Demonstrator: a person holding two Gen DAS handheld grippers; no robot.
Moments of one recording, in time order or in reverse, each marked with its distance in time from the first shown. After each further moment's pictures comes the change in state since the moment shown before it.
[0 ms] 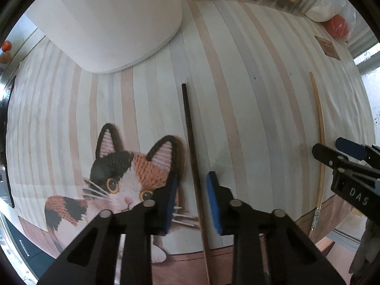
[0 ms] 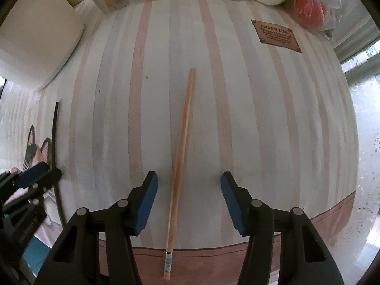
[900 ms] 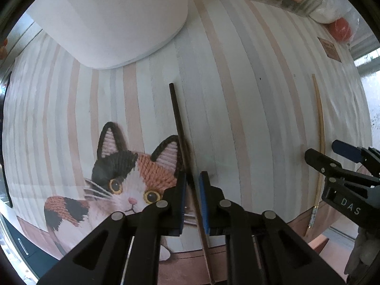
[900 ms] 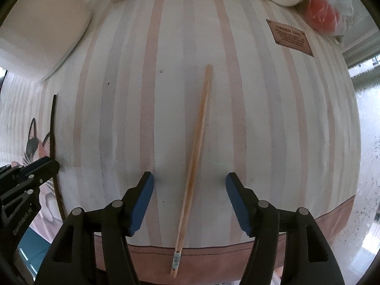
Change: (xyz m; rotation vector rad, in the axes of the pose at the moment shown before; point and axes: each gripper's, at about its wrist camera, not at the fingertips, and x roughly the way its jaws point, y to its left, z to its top) left arm 0.007 0.022 0.011 -0.006 0.050 -0.029; right arm -0.007 0.016 0.016 -0.039 0.052 0.009
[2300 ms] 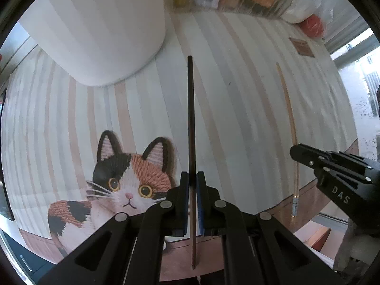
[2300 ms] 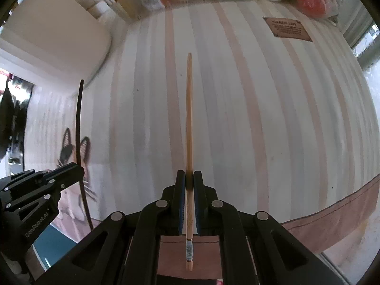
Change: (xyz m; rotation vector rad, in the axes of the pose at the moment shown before) left arm -0.088 -0.025 -0.001 0.078 -0.070 -0.076; right arm -0.040 0.009 -0.029 0.102 -0.097 0.207
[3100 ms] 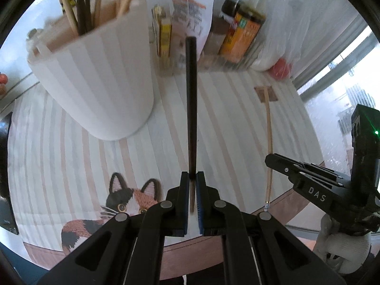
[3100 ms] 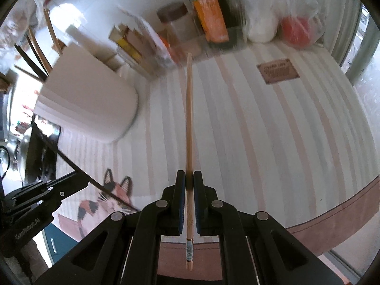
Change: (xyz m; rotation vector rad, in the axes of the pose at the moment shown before) left arm -0.087 0.010 -0.004 0.016 -0.200 -0.098; right arm -0.070 -0.035 0.014 0.084 -0.200 0.144
